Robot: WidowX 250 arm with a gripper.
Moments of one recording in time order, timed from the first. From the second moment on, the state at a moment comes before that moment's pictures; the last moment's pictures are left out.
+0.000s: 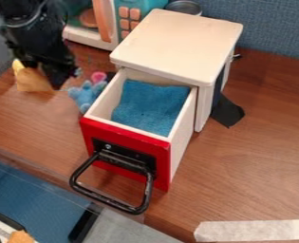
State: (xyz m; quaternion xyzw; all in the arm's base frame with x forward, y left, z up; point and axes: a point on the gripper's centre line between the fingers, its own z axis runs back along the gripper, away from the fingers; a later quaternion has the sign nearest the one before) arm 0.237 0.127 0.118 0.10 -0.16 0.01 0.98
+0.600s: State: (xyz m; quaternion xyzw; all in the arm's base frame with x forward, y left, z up) arm 0.246 0.182 0.055 0.18 -0.13 0.17 0.96
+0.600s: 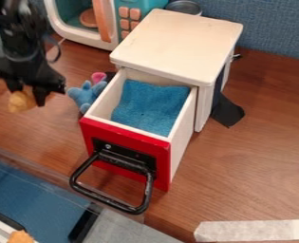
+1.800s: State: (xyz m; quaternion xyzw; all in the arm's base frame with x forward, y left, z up) arm 0.243 0.218 0.036 0.13 -0.16 0.25 0.95
